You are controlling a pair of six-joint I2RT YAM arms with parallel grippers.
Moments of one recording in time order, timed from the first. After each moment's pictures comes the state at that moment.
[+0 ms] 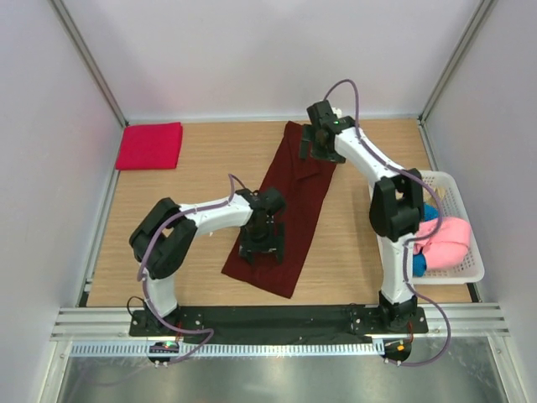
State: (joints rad) left arm -0.80 1.87 1.22 -0.83 0.17 -0.79; right arm 0.38 2.03 1.84 -0.82 0.26 0.47
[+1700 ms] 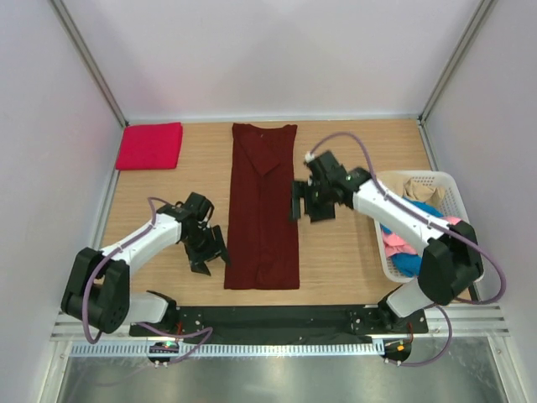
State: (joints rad) left arm -0.38 1.33 0.75 -0.85 0.27 -0.76; right arm 0.58 1.54 1.28 -0.76 -0.16 0.52
